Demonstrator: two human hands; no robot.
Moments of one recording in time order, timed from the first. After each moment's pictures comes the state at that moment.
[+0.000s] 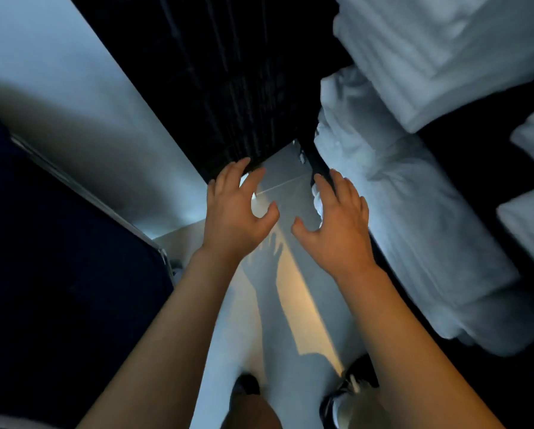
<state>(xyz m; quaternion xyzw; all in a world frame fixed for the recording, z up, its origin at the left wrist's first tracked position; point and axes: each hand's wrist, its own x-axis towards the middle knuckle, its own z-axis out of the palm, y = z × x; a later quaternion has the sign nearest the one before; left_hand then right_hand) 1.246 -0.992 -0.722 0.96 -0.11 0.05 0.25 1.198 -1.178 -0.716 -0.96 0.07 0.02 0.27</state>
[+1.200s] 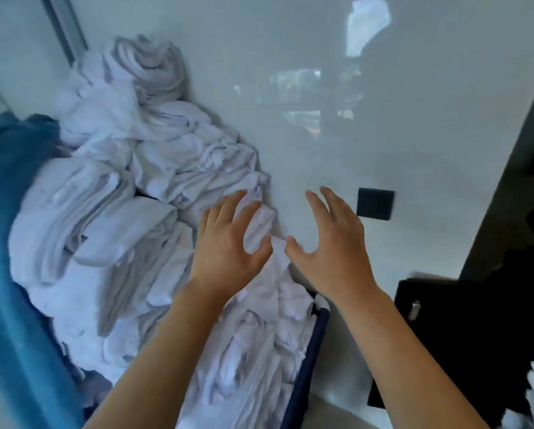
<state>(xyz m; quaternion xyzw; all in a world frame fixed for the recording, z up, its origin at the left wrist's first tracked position) 1.051 -0.739 -0.101 0.90 0.14 0.41 0.03 1.174 -0.894 -0.113 -0.80 -0.42 -0.21 0.38</state>
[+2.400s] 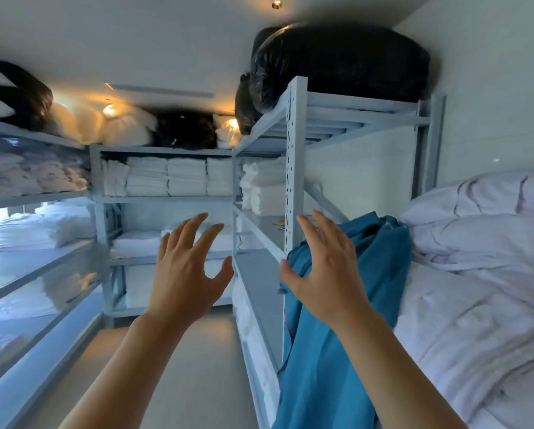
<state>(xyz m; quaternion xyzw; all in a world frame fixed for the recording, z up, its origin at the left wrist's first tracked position) 0.471 -0.495 0.048 0.68 0.50 0.46 -0.26 0.719 -0.499 0.057 -0.48 -0.73 -0.17 0.46</state>
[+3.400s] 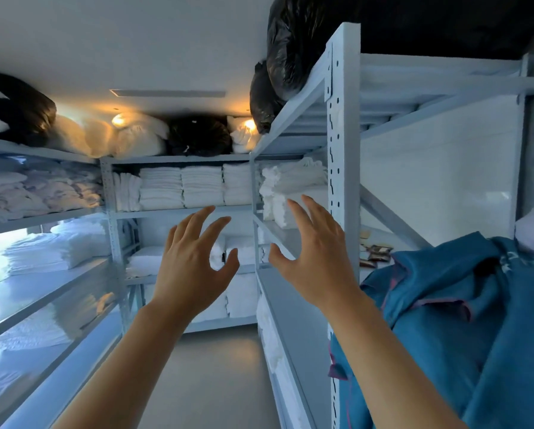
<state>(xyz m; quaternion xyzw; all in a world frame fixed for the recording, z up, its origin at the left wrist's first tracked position) 0.408 -0.234 0.090 0.68 0.51 0.44 -0.28 0.632 -0.209 0.094 -0.43 -0.74 -0.13 0.50</state>
